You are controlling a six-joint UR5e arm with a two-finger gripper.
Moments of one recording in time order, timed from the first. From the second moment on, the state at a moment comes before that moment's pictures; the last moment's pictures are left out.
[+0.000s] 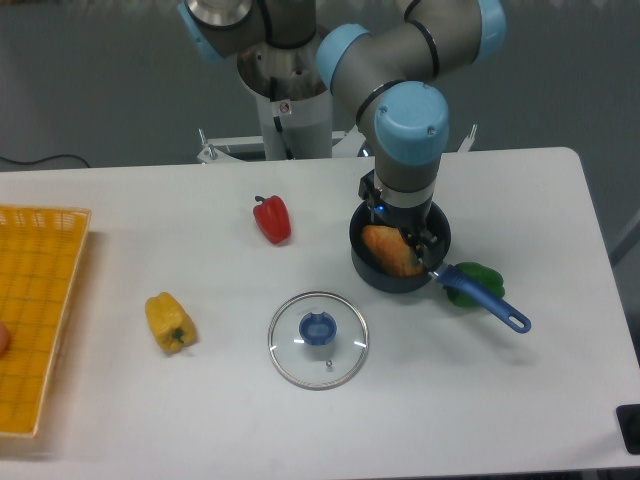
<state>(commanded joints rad) 2.57 -1.81 -1.63 -1.27 1.60 1.42</state>
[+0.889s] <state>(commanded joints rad) 2.51 -1.80 -1.70 -1.13 1.44 1.04</state>
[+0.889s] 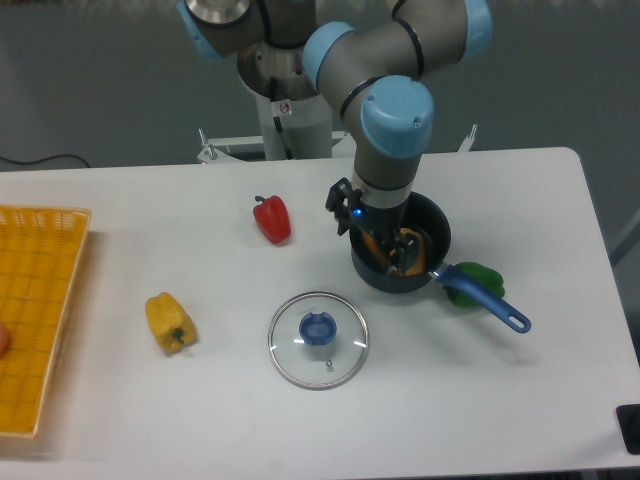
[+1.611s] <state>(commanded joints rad) 2.44 -1.94 -1.70 -1.00 1.49 0.44</state>
